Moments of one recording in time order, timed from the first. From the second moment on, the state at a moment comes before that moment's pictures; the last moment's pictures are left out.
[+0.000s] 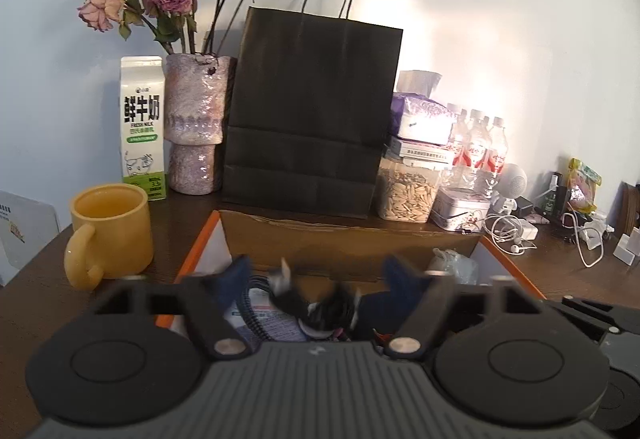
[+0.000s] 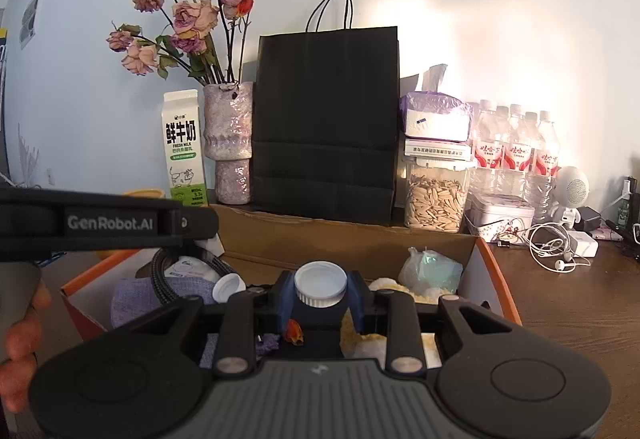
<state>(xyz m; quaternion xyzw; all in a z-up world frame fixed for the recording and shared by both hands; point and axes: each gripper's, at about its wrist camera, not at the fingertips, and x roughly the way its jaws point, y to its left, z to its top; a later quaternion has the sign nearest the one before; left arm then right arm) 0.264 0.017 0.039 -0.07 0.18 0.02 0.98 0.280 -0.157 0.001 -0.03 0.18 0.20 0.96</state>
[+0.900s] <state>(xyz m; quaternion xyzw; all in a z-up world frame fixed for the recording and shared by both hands) 0.243 0.014 0.049 -0.07 0.16 0.02 0.98 0.262 -0.163 0.004 -0.02 0.16 0.19 0.97</state>
